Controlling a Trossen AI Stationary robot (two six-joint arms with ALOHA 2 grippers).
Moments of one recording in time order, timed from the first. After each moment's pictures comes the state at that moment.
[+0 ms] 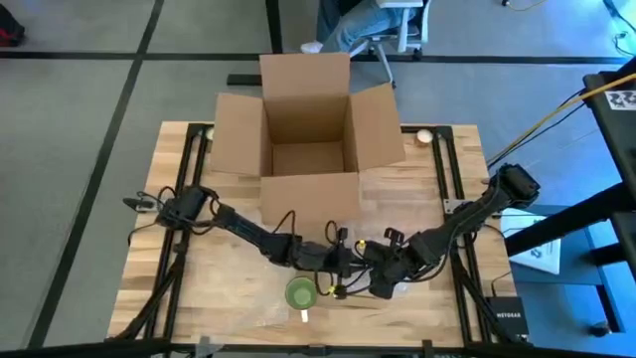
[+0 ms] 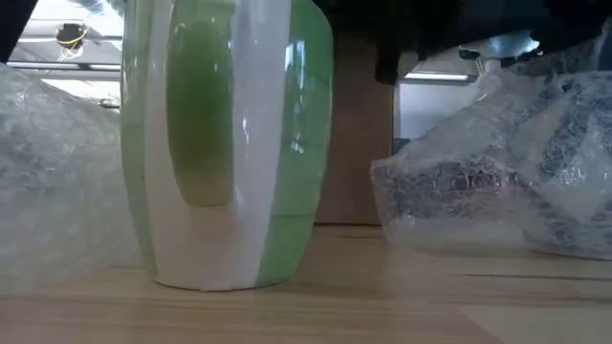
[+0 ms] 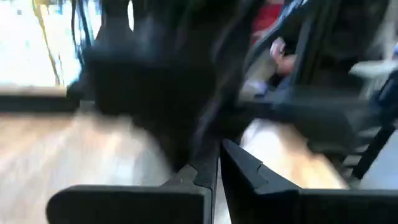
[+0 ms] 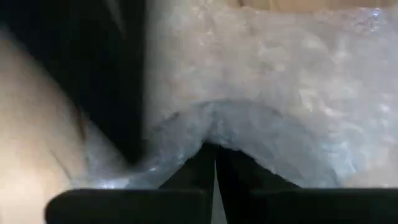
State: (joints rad) left arm -0.30 2.17 1.34 0.66 -0.31 -0.09; right arm 0.58 1.59 1.07 -0.76 0.22 0.89
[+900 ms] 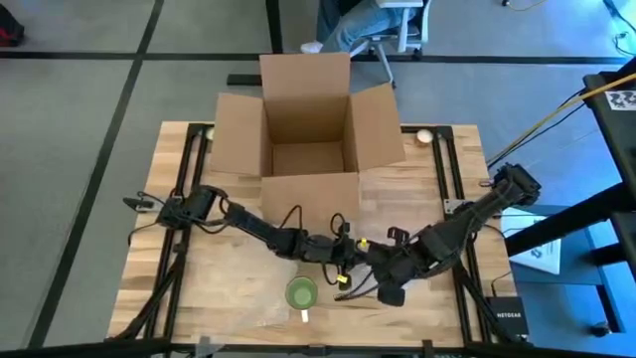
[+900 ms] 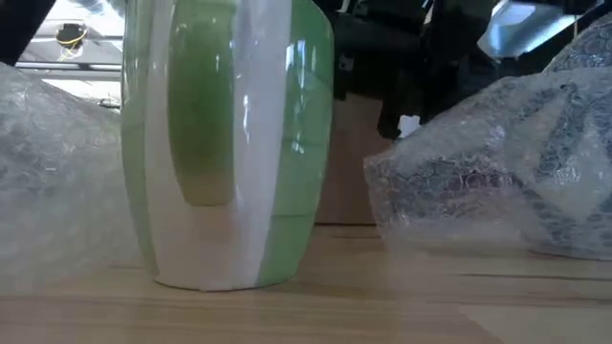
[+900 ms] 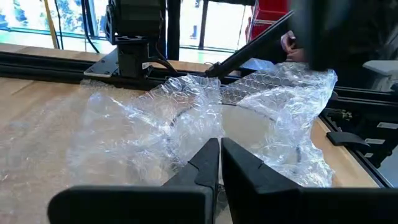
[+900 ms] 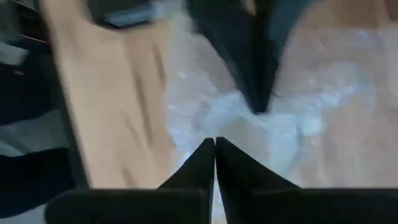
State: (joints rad) left arm -0.27 2.22 1.35 0.67 -0.25 -0.16; right arm 0.63 1.58 1.41 -1.08 0.11 0.83
